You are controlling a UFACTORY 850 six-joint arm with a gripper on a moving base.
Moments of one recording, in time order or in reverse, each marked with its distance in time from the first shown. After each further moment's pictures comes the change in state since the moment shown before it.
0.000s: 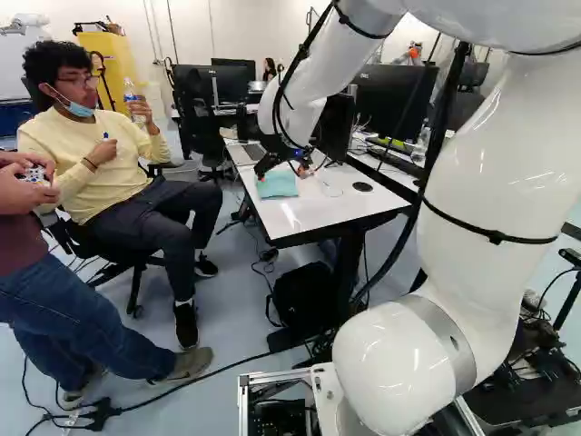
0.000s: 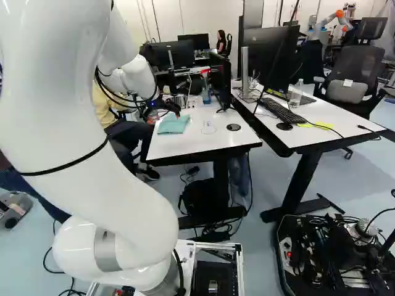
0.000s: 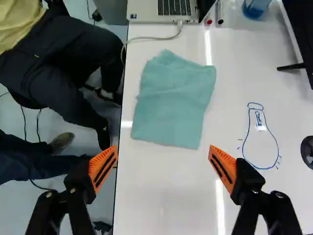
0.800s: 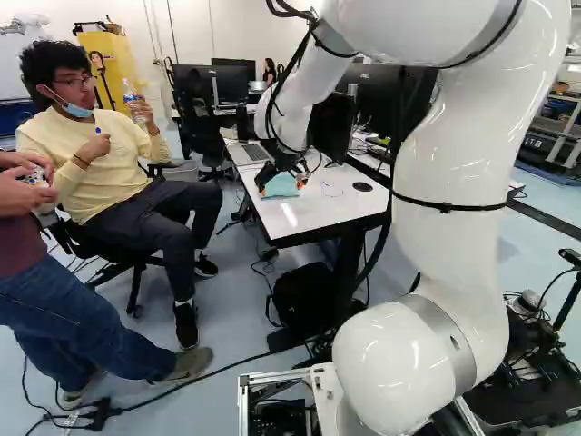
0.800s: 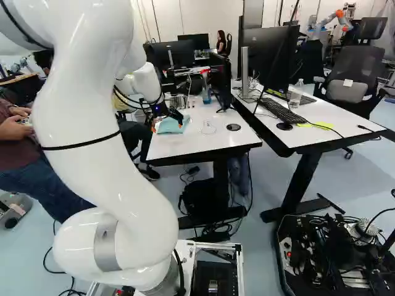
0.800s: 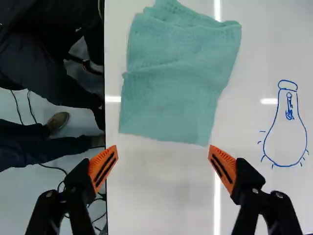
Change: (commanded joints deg) arm -0.4 -12.7 -10.1 0.6 -7.1 0.0
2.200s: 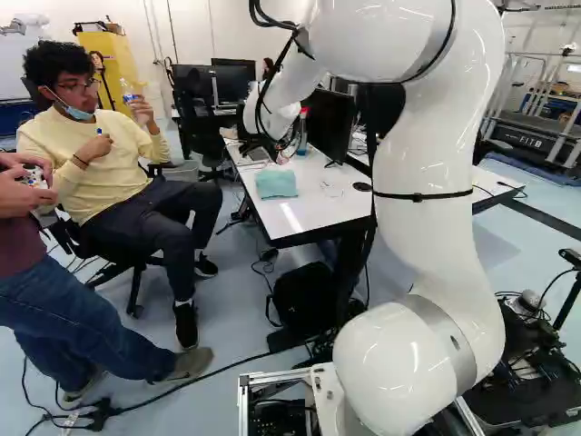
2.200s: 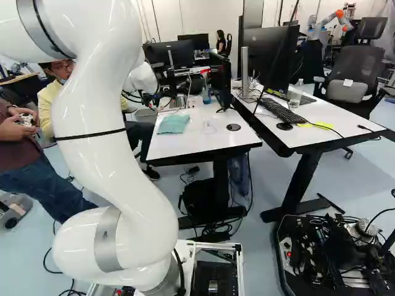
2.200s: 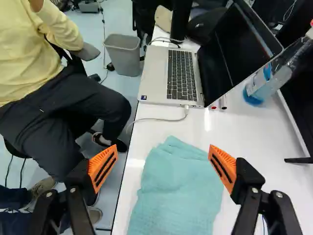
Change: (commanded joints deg) arm 2.2 -5.0 -8.0 -4.9 27.2 0.0
